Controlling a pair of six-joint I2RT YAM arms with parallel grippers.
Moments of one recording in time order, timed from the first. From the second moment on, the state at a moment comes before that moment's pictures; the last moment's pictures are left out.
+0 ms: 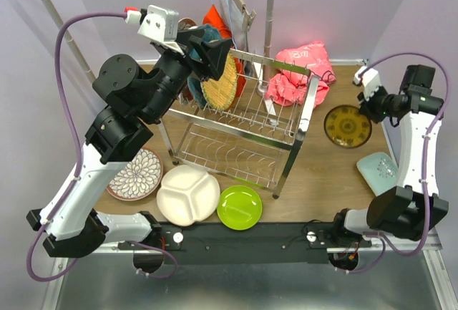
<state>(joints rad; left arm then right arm) -0.81 1.21 1.82 -0.29 -0.20 -0.12 -0.35 1.37 1.41 -1.05 -0.56 -1.10</state>
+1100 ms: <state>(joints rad) -0.80 1.35 1.92 -0.23 -0.04 -0.20 -0.37 1.50 2.02 -0.44 -0.67 0.26</state>
